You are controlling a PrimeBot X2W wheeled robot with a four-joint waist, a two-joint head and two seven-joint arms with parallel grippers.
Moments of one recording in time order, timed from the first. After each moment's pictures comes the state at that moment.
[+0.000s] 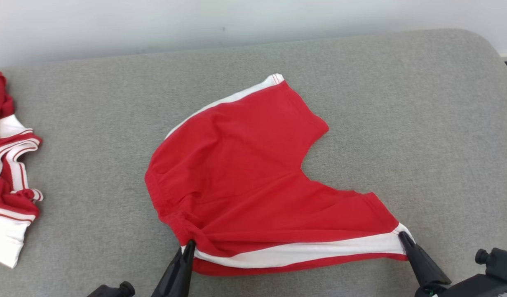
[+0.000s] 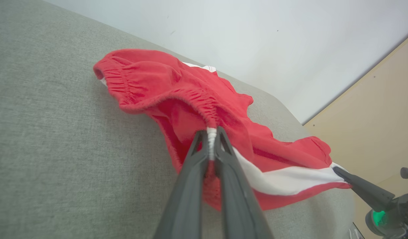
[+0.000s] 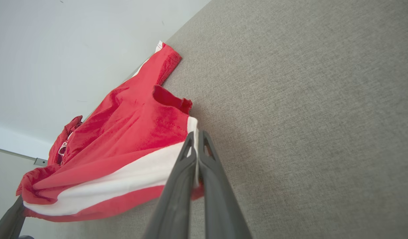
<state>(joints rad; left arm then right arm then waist) 0.05 0.18 -0.33 -0.01 -0.59 -0.11 -0.26 0.06 -0.36 0.20 0.03 0.99 0.13 0.03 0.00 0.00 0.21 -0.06</state>
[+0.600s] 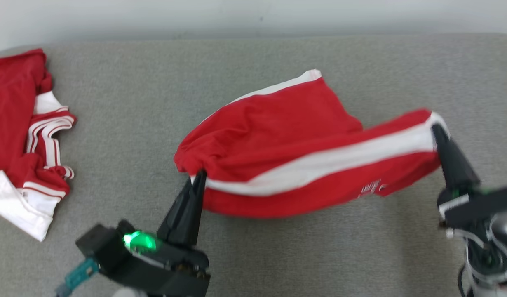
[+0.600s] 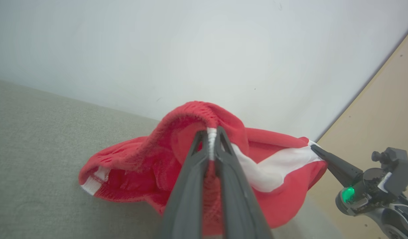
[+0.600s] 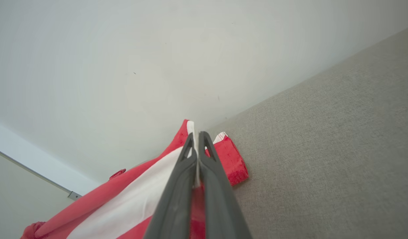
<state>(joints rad) -0.16 0.14 -0.34 -0.07 -0.61 -0.13 -0.26 -0.22 -0.26 0.01 -0.06 0.92 0.13 0.14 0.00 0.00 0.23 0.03</state>
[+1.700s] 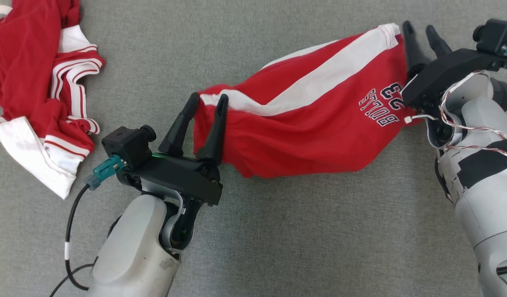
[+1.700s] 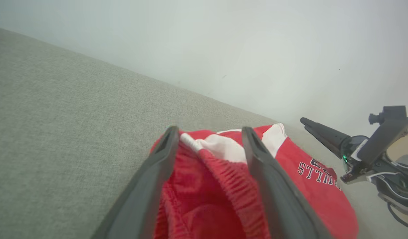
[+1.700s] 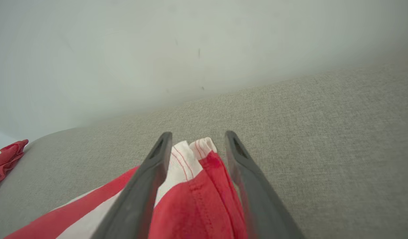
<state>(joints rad) -0.64 0.05 -0.37 0.43 -0.67 -0.13 -0.26 -1.05 -0.22 0.18 0.94 0.59 0.13 -0.04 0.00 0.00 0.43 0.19</state>
